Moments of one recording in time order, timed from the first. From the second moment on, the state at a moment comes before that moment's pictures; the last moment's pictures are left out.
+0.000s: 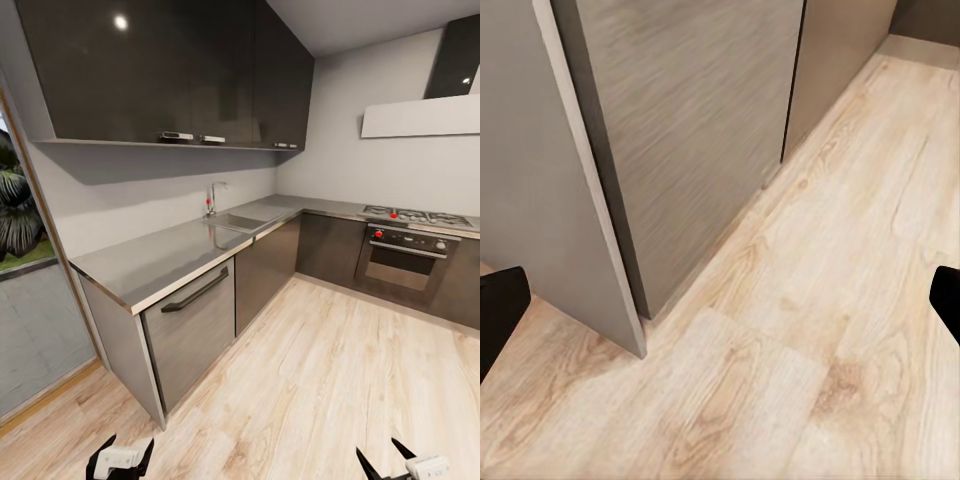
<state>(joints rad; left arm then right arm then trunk) 0.16 0.03 0.12 -1.26 -0.01 -0.13 -0.20 0.18 -0.03 -0.47 -1.27 0.00 -0.23 0.68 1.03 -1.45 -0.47</state>
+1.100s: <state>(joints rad) 0.16 0.03 0.12 -1.21 -0.02 -0.13 -0.19 0.18 -0.02 -0.45 -1.26 0.00 -0.23 0.68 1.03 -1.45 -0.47</state>
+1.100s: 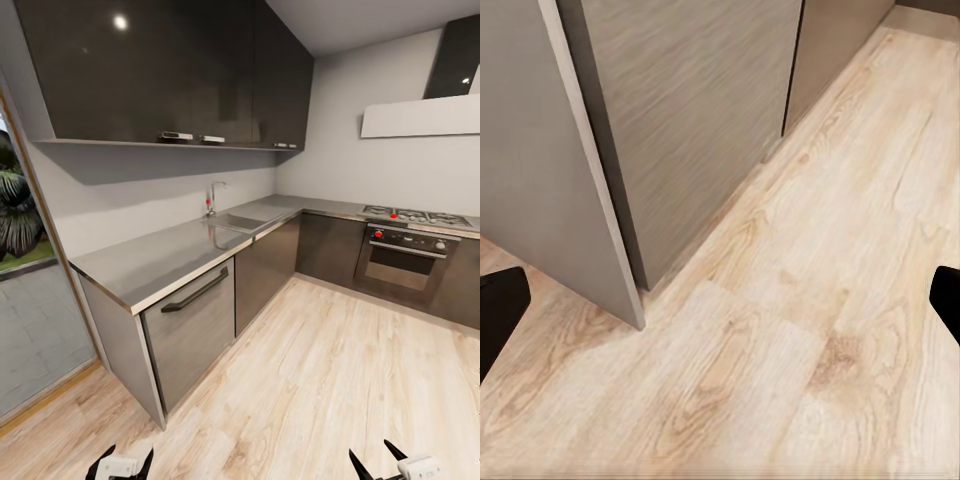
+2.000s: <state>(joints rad) 0.16 0.03 0.12 -1.20 -0.02 -0.13 -0.19 0.17 -0.02 -0.44 -1.26 -0.01 -0.22 0.68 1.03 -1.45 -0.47</state>
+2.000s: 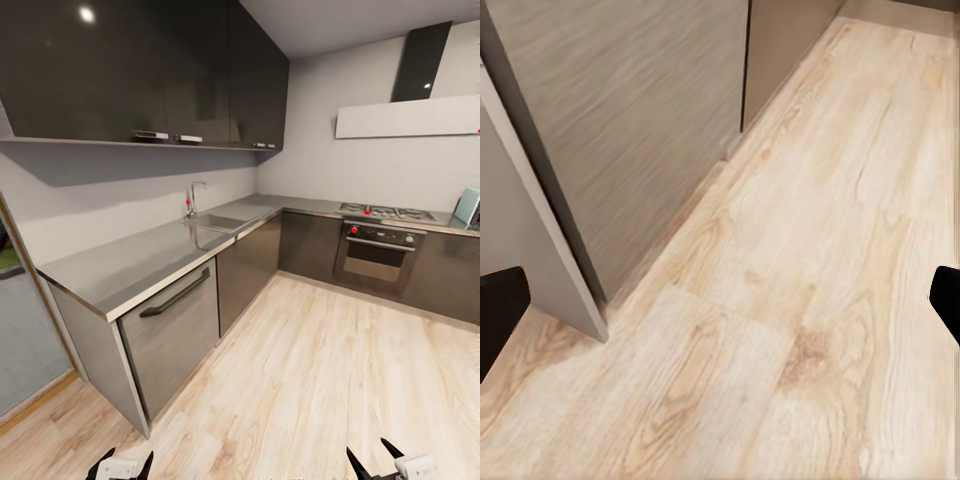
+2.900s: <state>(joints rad) 0.16 0.03 0.12 -1.20 -0.02 -0.13 -0.20 0.17 -0.02 -0.45 -1.23 -0.01 -0.21 0.67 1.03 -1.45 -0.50</state>
